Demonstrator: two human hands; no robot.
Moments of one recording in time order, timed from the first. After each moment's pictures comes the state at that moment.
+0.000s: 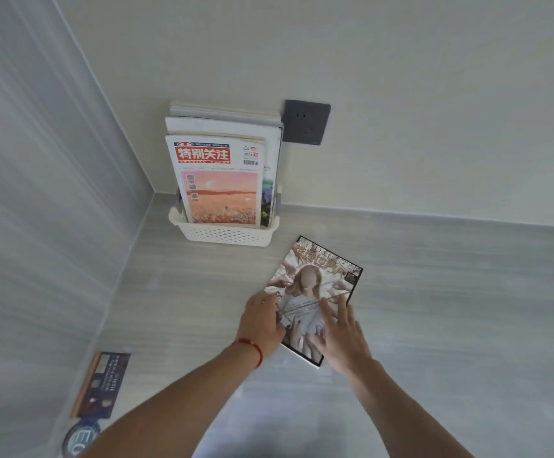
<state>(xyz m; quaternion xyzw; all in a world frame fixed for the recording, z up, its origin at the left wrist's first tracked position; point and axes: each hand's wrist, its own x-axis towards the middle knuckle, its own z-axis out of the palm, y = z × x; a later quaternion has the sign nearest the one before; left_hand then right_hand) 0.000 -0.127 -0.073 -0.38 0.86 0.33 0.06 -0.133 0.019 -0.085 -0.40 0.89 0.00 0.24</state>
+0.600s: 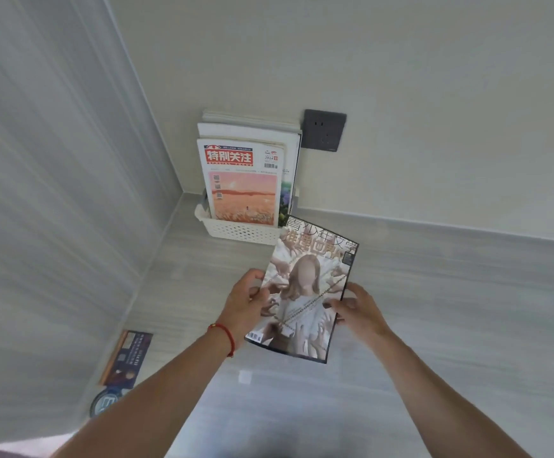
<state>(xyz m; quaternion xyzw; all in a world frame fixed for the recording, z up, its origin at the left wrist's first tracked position) 0.047 -0.137 0.002 -0.44 0.64 0.61 -0.15 -0.159 0.008 -0.028 -0.16 0.78 -0.44 0.42</state>
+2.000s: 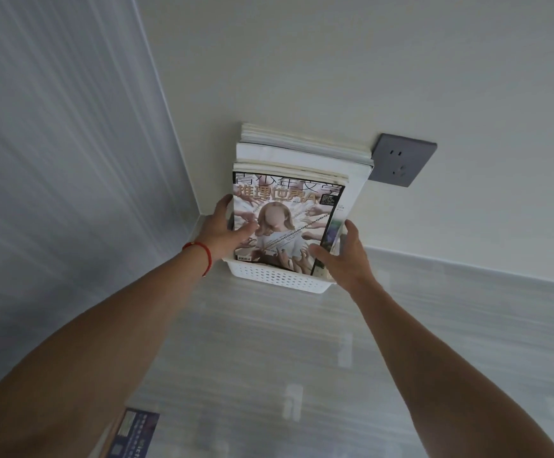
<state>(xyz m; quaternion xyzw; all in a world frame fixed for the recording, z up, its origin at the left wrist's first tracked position) 0.006 -0.414 0.015 -0.48 0.72 0.48 -0.14 -0.184 -0.241 -0.007 -0.27 0.84 -0.38 0.27</state>
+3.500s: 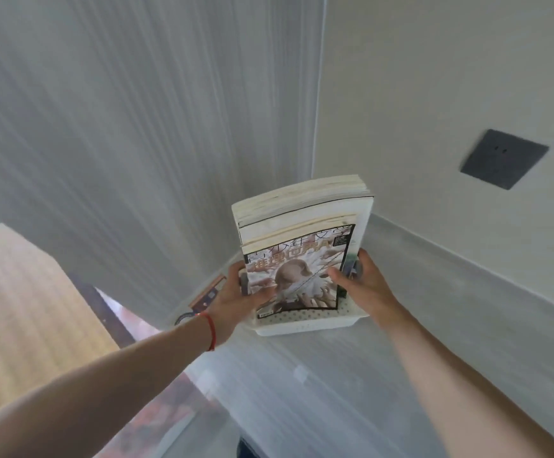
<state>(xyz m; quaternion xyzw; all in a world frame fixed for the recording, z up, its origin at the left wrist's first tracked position) 0.187 -0.144 0.003 -0.59 0.45 0.61 -0.28 -0.085 -0.143 -0.012 -0.46 0.64 -0.37 0.49</state>
